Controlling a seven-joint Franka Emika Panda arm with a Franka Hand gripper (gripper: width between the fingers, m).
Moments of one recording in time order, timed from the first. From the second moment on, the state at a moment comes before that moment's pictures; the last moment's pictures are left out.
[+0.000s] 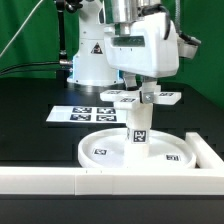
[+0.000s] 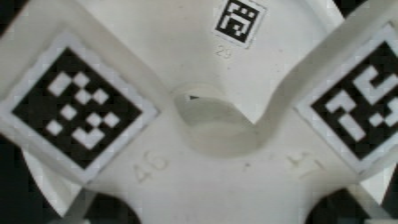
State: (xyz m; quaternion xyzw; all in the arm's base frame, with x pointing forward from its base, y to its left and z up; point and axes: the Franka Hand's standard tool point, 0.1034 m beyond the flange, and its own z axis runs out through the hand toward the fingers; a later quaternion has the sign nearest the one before) arm 0.563 0.037 0.101 -0.76 0.65 0.01 0.08
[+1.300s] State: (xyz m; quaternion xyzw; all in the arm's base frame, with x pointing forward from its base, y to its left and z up) arm 0.565 0.039 0.121 -0.61 0.78 0.03 0.10
